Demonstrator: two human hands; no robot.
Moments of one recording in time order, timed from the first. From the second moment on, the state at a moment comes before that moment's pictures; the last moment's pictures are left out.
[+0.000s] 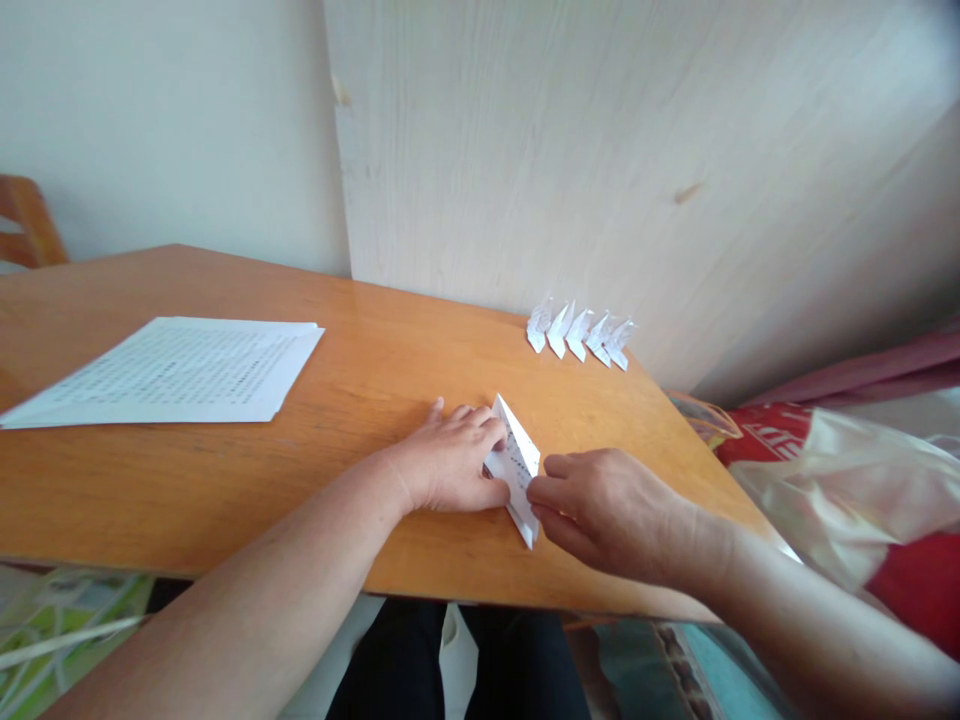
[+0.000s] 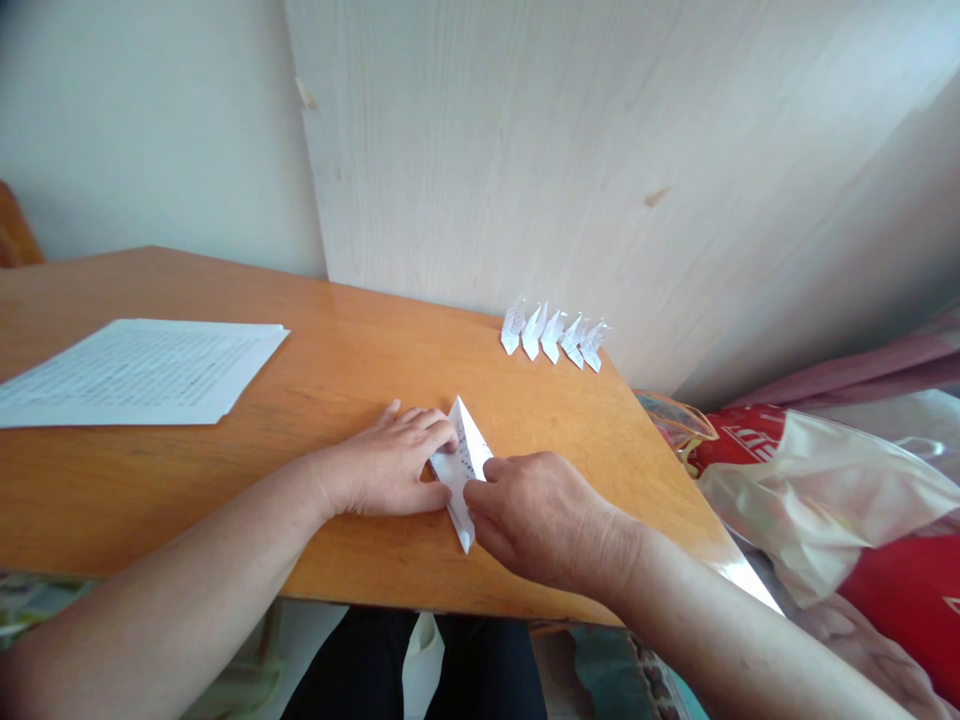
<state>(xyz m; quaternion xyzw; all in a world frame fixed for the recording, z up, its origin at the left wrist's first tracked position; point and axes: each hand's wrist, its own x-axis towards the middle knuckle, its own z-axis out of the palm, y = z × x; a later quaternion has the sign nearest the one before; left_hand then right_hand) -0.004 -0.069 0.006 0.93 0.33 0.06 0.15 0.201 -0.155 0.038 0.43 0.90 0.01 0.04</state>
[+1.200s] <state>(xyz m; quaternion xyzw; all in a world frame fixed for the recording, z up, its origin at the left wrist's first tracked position) -0.001 -0.069 -0.001 0.93 0.34 0.07 0.14 0.215 -0.169 0.040 0.32 0.95 -0.05 0.02</state>
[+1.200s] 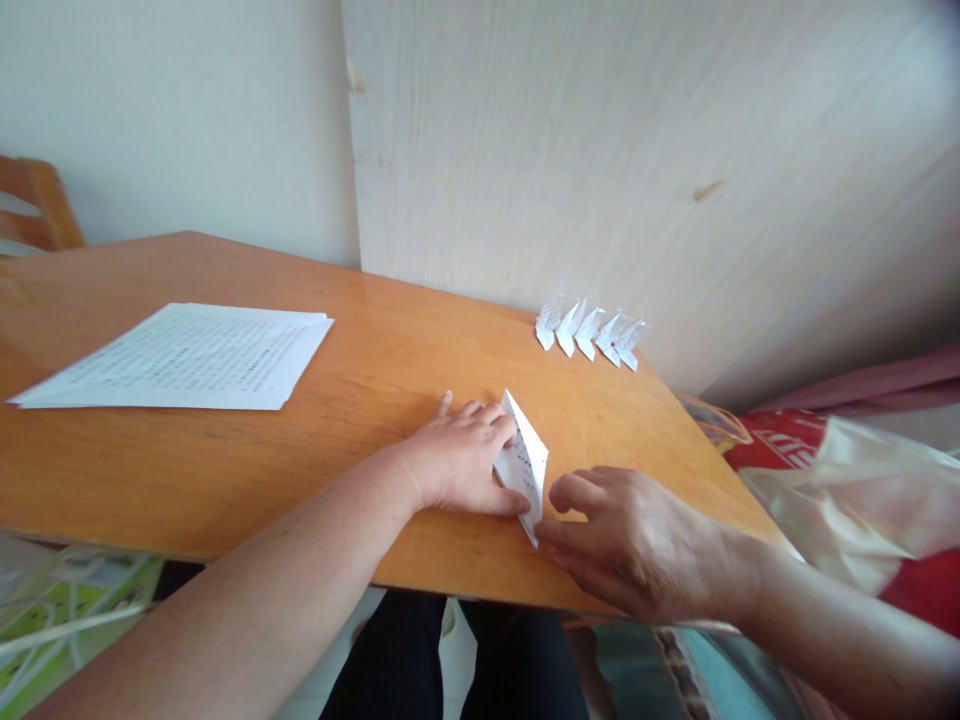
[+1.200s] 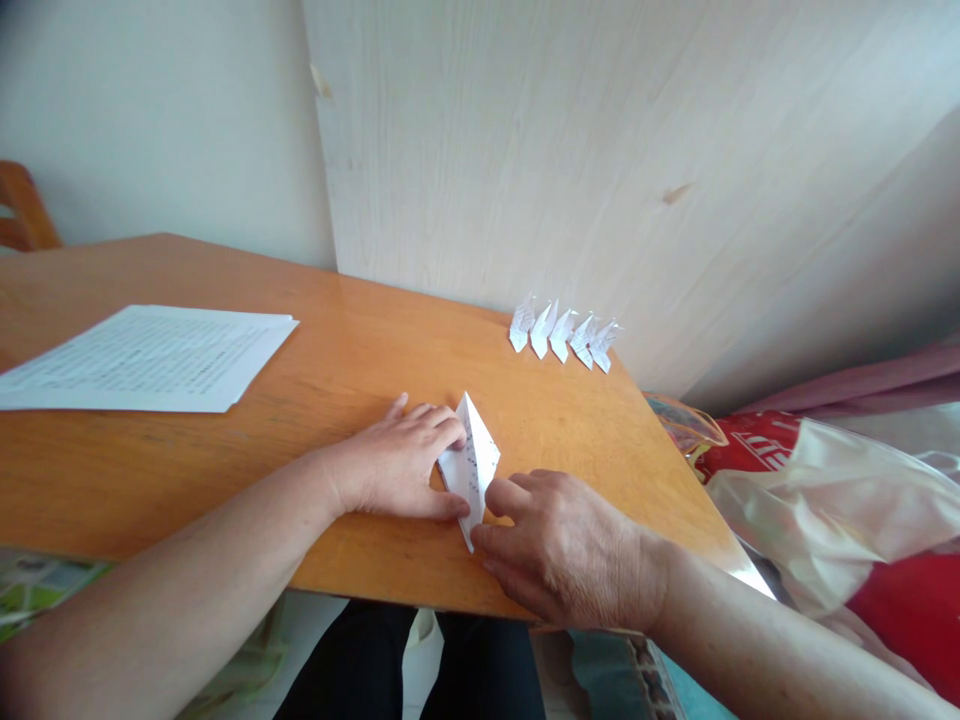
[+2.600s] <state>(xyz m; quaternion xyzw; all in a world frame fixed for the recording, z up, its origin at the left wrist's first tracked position) 0.000 -0.078 -0.002 0.93 0.35 0.05 0.11 0.219 -0.190 -0.003 0.42 0.89 -0.10 -0.14</state>
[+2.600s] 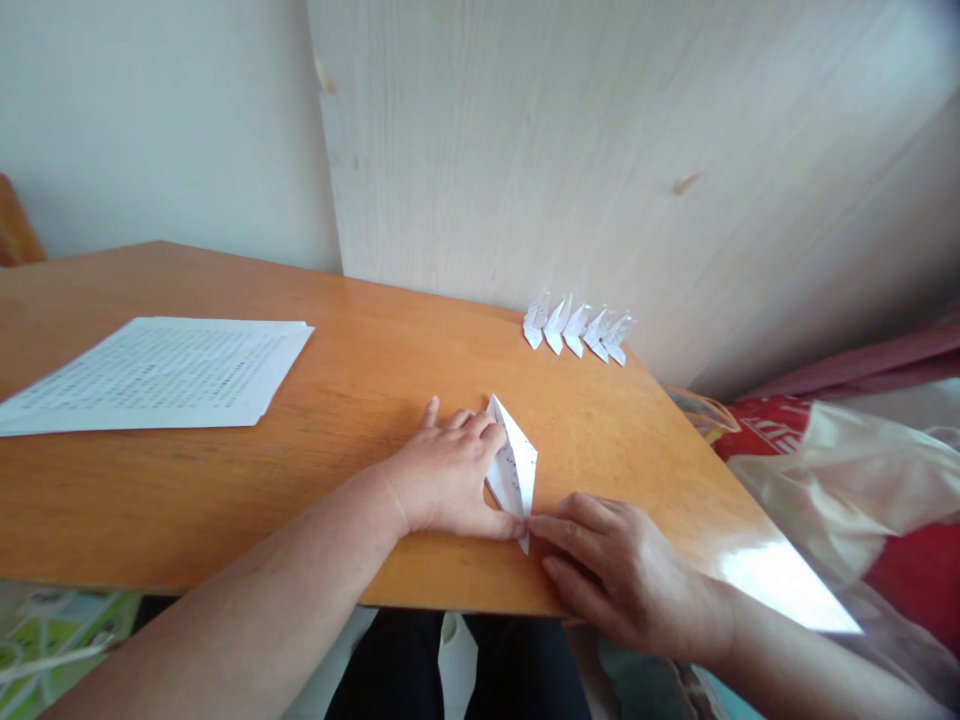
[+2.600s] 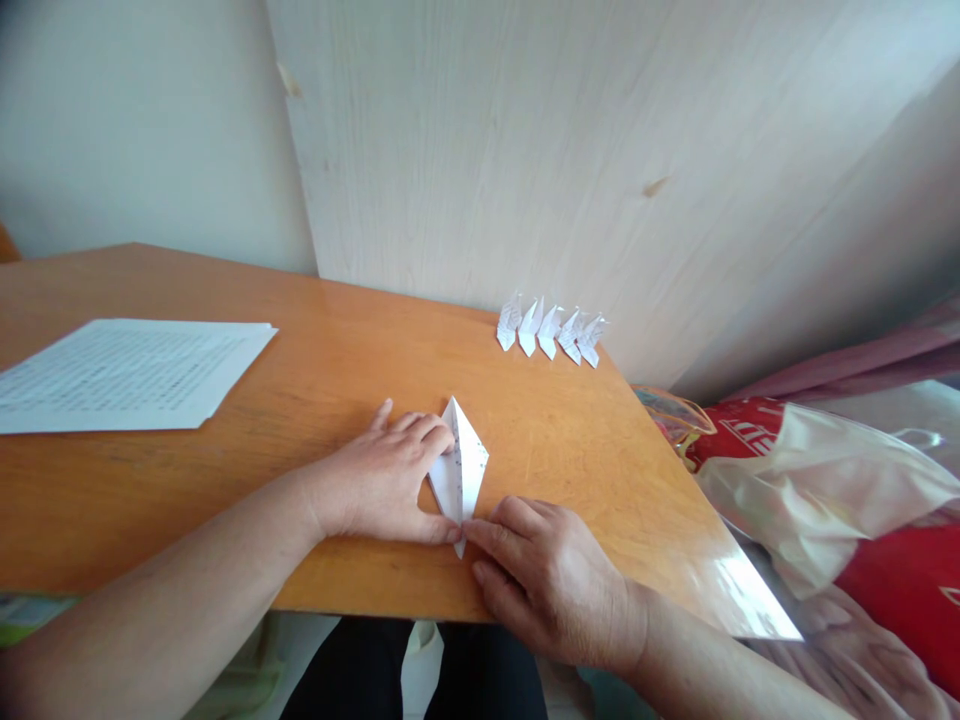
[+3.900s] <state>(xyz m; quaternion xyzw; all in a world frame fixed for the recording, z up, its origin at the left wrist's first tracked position) 0.006 -0.061 -0.009 0.93 0.34 0.13 0.08 0.202 -0.212 -0.005 0.47 0.88 -0.01 -0.02</state>
